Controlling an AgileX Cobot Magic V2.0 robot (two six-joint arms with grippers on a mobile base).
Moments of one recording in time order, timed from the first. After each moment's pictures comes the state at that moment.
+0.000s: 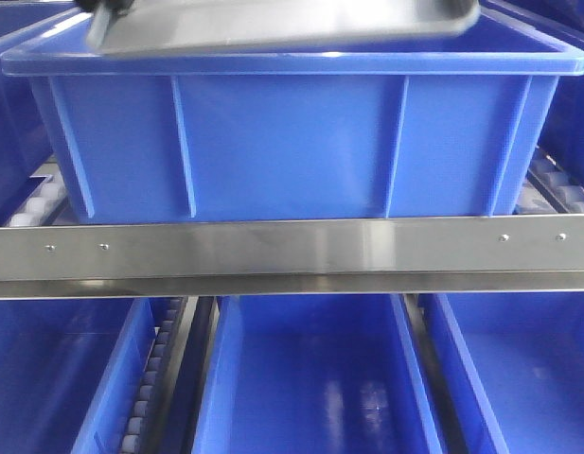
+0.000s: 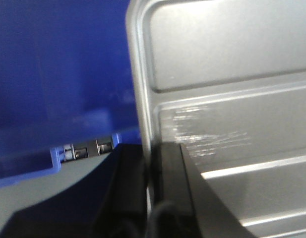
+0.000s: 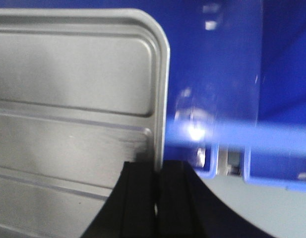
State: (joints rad) left arm -0.55 1.54 -1.54 0.06 0.91 -0.25; right arm 0.51 1.47 -1.50 -0.21 0.92 0.55
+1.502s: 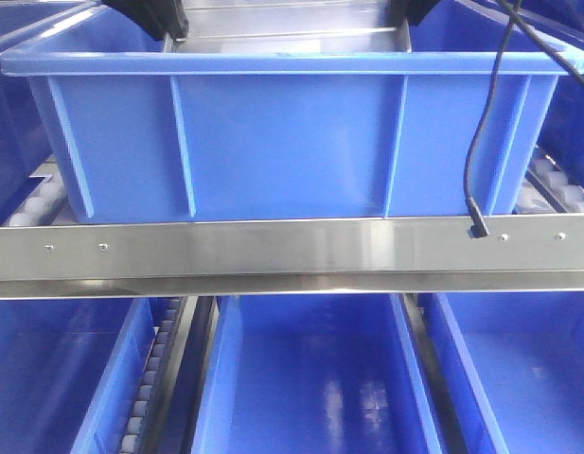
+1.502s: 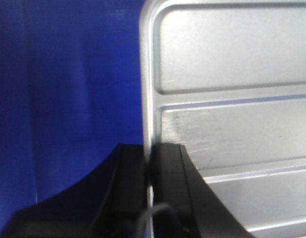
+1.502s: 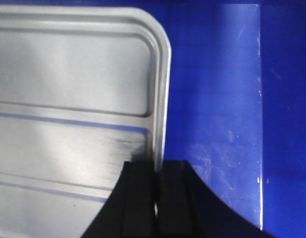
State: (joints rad) left arm -0.41 1.94 -1.93 -0.03 0.82 -0.15; right arm 0.35 1.89 -1.86 -0.14 0.82 0.40
